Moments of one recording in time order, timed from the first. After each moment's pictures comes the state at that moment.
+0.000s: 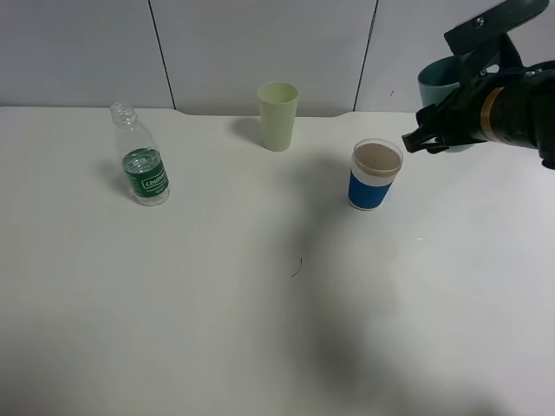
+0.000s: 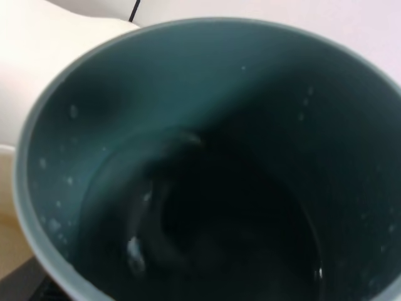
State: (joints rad) left arm 0.06 -0.01 -0.51 0.01 1.06 -0.01; right arm 0.44 1.42 -0.69 -1.61 0.43 1.41
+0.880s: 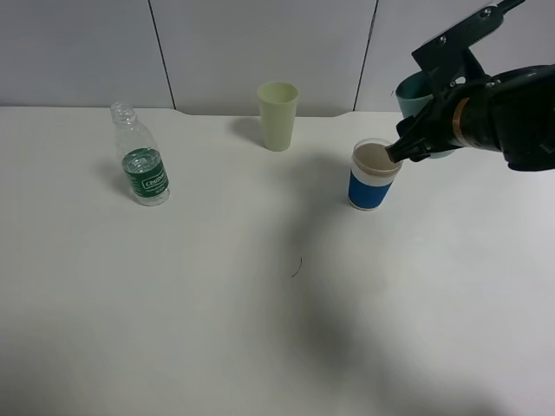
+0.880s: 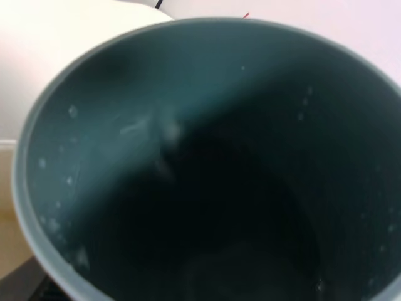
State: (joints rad) left arm 0.06 -0.01 -0.51 0.01 1.06 -0.01; right arm 0.47 1.54 -0.73 -1.68 0.46 1.42
